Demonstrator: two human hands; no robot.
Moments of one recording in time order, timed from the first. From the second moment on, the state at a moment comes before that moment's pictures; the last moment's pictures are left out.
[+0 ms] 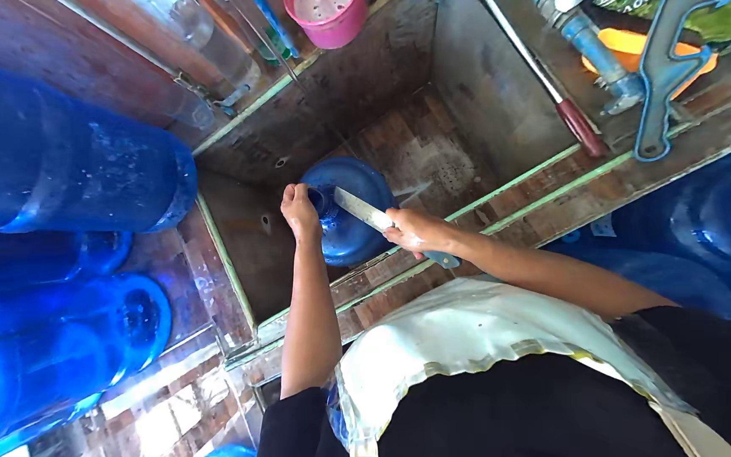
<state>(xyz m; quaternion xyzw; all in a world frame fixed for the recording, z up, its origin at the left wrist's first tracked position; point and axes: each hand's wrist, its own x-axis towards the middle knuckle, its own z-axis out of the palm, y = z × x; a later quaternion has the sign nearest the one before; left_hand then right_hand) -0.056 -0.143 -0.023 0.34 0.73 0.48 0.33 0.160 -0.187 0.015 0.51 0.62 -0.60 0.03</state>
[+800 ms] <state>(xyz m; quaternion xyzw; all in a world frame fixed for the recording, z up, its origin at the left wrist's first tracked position) -0.056 -0.144 -0.025 0.35 0.73 0.49 0.33 0.147 -0.176 0.053 0.51 0.73 -0.44 0.13</state>
